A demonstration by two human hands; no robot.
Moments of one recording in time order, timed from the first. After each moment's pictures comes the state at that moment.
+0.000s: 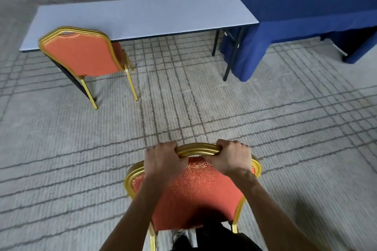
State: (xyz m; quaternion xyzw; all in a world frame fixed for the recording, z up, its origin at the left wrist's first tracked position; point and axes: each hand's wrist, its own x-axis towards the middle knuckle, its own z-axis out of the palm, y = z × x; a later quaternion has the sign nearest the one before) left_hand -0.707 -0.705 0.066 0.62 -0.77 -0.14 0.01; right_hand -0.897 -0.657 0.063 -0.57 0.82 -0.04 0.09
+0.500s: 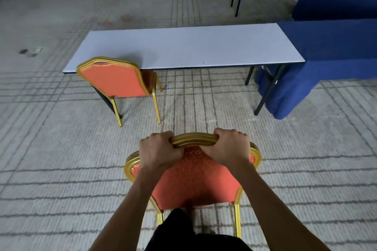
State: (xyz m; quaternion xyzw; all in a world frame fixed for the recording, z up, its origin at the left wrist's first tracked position) left_hand -0.745 -0.937 0.094 0.69 -0.71 -0.08 0.12; right_hand -0.950 -0.927 0.097 -0.68 0.72 -0.14 0.08
